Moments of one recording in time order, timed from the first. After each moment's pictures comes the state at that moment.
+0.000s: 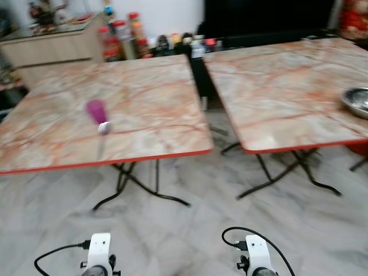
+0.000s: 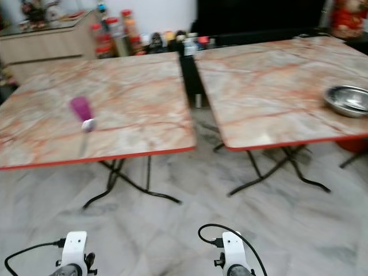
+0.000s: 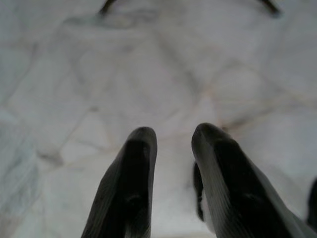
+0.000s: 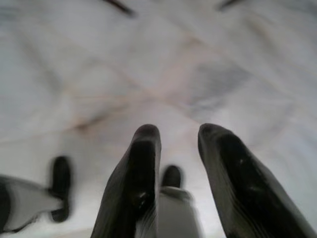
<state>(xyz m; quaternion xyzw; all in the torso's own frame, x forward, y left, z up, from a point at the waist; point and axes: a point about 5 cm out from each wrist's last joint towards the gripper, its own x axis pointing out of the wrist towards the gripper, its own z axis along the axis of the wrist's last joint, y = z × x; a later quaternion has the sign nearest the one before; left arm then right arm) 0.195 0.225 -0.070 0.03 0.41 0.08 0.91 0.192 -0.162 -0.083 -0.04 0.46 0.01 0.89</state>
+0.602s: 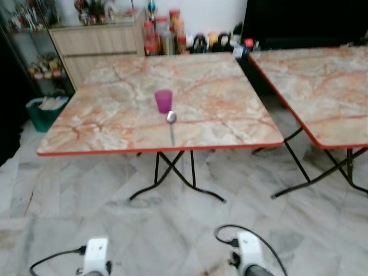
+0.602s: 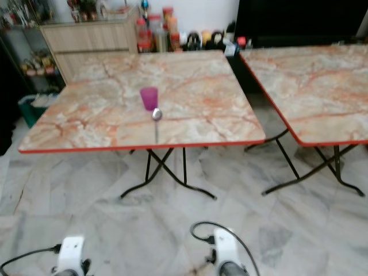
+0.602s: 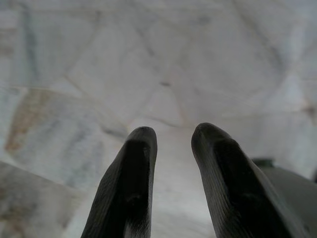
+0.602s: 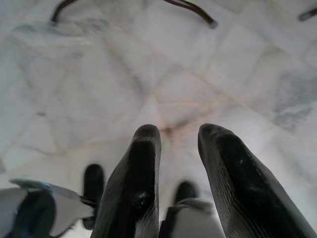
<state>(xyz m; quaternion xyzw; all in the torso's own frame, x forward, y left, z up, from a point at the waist) 0.187 0.228 -0.074 0.03 0.43 0.09 0.90 0.201 -0.150 -0.078 -0.03 0.44 0.03 0.90</state>
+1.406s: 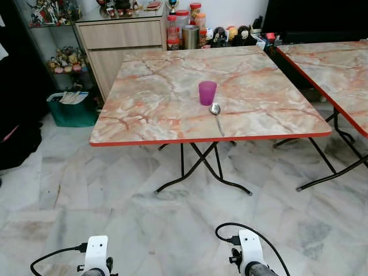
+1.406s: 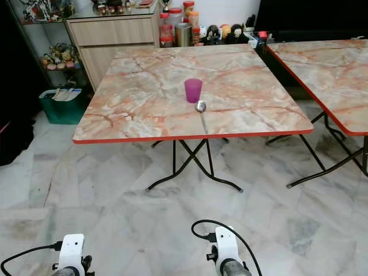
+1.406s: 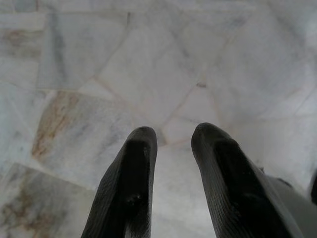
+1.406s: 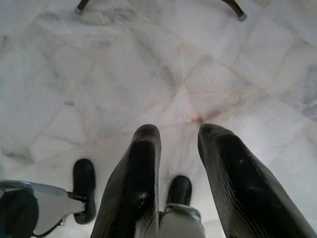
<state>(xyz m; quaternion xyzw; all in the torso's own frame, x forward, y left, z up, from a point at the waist) 0.199 0.220 -0.069 0.02 0.41 0.08 0.91 0.198 -0.161 -0.079 -0.04 0.44 0.02 0.90</state>
